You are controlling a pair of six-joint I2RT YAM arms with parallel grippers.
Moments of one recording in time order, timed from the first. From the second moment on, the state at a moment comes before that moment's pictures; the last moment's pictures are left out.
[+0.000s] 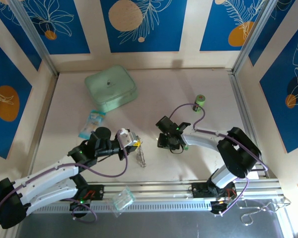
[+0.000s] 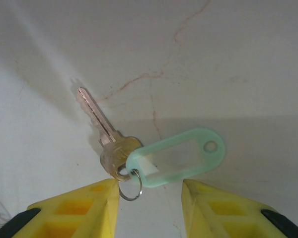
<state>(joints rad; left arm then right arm) -0.83 0.85 0.50 -0.06 0.34 0.22 0.78 1.56 0.83 -0.53 0.00 0.89</state>
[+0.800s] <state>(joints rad) -0.83 0.85 0.50 -0.06 0.34 0.22 0.80 1.61 0.88 -0.53 0.03 0.91</state>
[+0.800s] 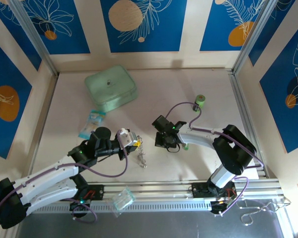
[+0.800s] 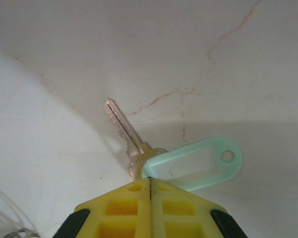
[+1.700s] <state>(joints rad) -0.83 0.85 0.50 -0.06 0.34 0.22 0.81 1.63 0.90 -0.57 0.03 0.90</state>
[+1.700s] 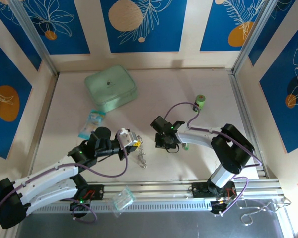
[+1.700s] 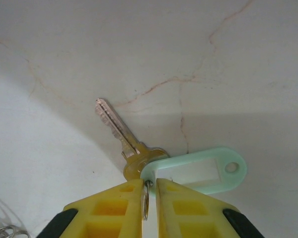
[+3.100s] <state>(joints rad) -0.83 0.85 0.50 -0.06 0.34 0.22 0.83 1.63 0.92 -0.60 0.05 0.89</state>
